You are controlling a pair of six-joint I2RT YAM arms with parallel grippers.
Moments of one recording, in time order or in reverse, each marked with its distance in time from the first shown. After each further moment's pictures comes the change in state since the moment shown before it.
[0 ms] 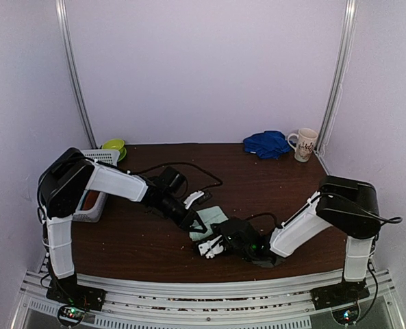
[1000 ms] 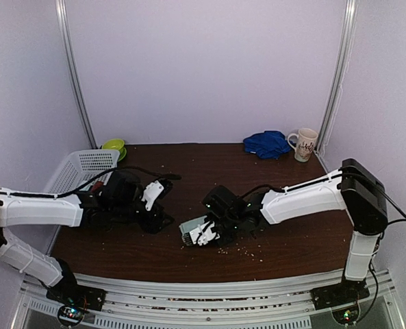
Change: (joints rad) left arm -0.045 -0.689 -0.491 0.138 -0.600 0.027; right arm -0.068 -0.071 0.401 -0.870 -0.378 0.195
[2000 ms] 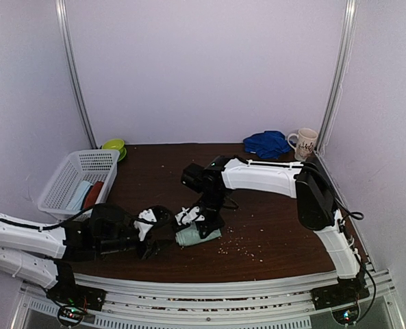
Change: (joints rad) left arm -0.235 -0.264 -0.345 0.348 -0.159 0.132; right arm -0.106 0.446 0.839 -0.914 -0.377 0.050
